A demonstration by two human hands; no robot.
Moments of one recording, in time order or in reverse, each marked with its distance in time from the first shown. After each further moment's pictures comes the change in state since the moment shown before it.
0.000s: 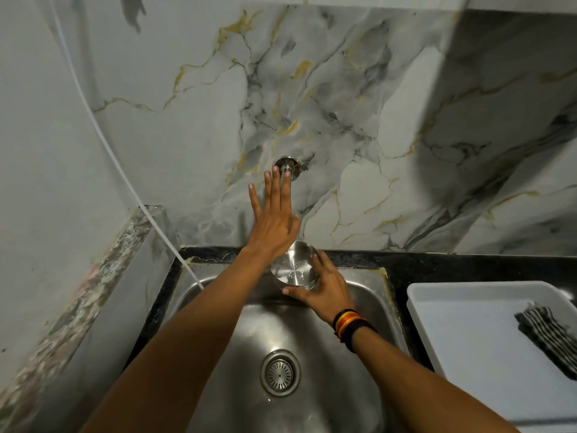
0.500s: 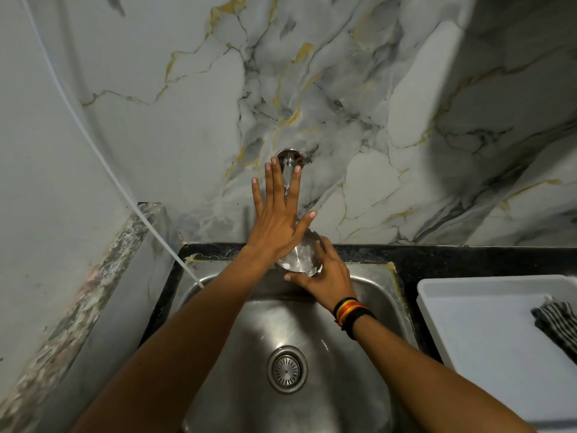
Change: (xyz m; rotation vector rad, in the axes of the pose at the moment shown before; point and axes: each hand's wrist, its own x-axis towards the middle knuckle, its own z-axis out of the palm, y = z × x) left_hand 0.000 -0.005 0.007 0.082 0.045 0.067; right_hand 0.030 0.003 0.012 -0.011 0.051 0.050
